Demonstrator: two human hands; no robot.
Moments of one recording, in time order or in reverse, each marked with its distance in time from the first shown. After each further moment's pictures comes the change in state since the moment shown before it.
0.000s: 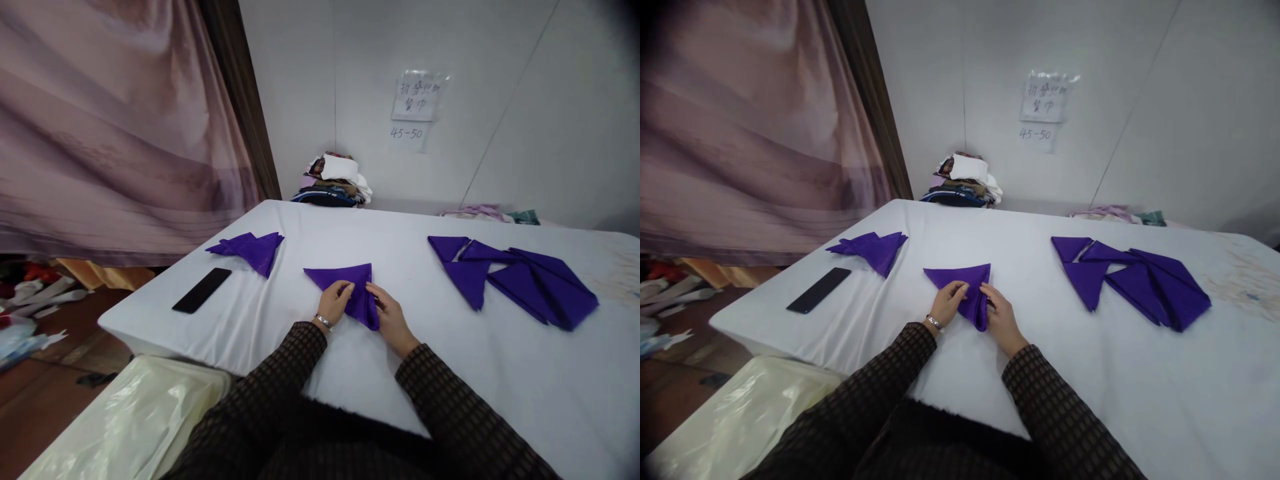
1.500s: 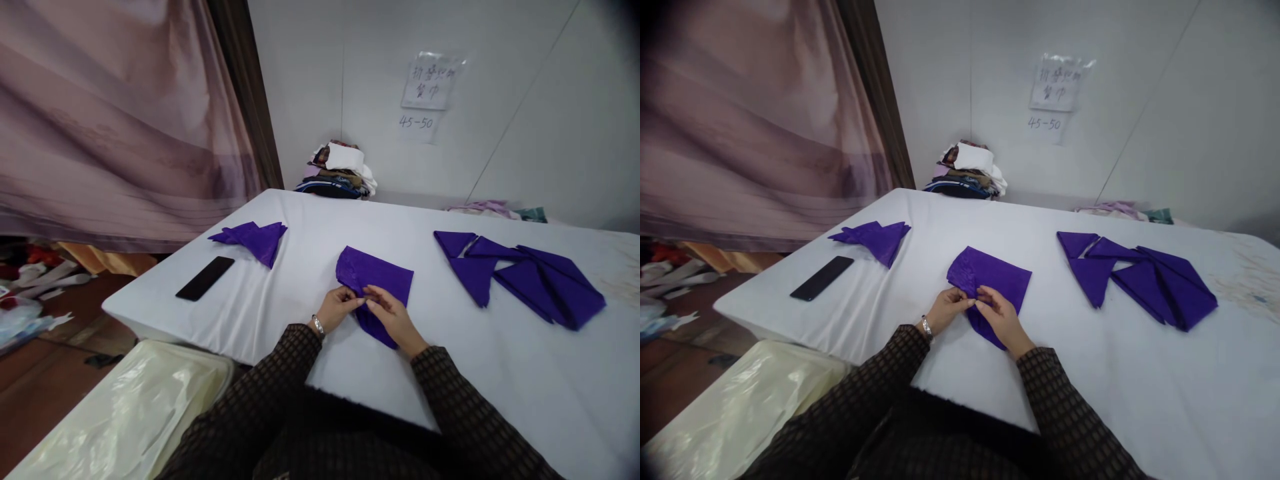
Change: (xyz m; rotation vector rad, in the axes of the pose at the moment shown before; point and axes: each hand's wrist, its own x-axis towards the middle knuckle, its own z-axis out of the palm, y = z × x) left_hand -0.027 0.008 -0.006 -0.463 -0.183 -0.166; right_hand -0.012 -0.030 0.003 0.107 -0.090 0.244
